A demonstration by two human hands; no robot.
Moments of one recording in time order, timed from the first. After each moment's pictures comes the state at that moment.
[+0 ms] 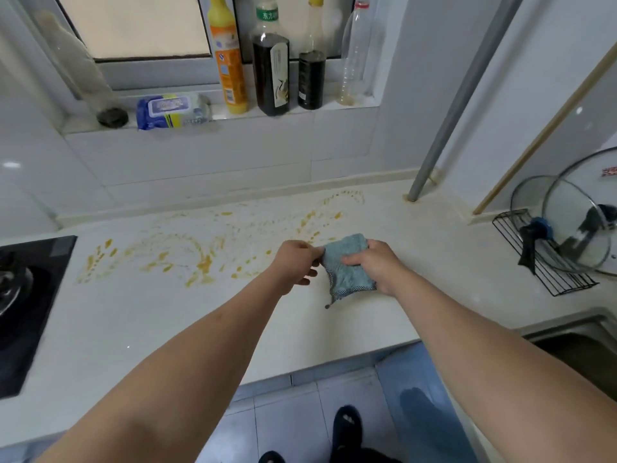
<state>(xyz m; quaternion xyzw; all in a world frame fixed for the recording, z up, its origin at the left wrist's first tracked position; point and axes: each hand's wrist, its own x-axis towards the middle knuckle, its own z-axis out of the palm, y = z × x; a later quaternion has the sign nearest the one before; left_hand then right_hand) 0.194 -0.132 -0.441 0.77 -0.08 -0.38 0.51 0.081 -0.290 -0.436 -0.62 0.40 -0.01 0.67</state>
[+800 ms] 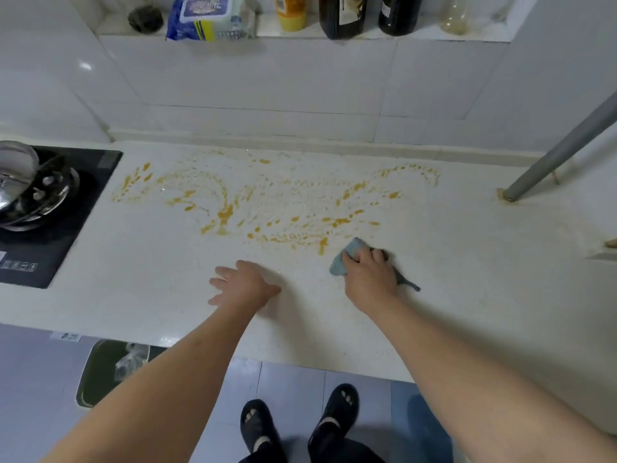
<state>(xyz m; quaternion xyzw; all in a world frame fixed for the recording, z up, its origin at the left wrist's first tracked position) 0.198 -0.068 -0.567 0.92 0.21 -0.31 0.09 0.136 -0.310 -0.601 -0.99 0.07 0.14 0.06</state>
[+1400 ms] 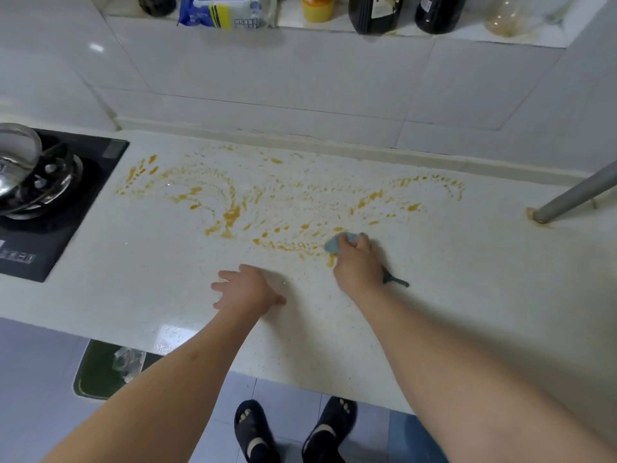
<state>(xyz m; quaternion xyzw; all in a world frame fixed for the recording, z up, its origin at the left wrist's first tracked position) 0.219 -0.072 -0.570 0.91 0.22 -0.34 0.07 0.211 -0.282 -0.605 -0.96 0.14 0.12 0.20</state>
